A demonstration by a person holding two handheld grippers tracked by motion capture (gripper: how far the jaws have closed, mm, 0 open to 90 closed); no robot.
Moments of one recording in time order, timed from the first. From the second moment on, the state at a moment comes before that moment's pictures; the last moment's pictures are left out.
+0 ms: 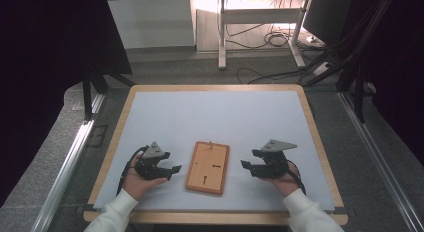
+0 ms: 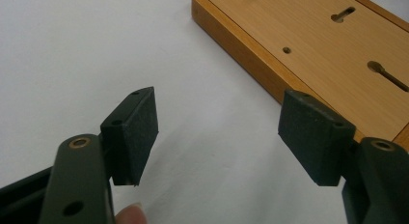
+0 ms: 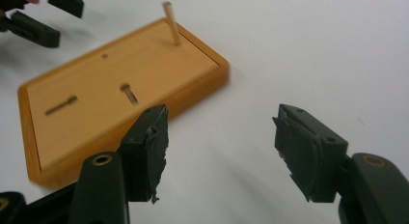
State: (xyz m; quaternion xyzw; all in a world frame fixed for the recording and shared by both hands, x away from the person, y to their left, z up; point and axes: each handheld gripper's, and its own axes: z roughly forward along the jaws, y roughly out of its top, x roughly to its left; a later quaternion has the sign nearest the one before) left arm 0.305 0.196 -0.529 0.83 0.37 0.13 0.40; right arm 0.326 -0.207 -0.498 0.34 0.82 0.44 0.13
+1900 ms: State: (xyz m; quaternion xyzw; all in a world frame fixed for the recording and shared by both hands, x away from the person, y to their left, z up) left arm 0.283 0.149 -0.533 0.90 0.26 0.04 0.35; right arm 0.310 -0.239 -0.504 0.36 0.81 0.42 0.18
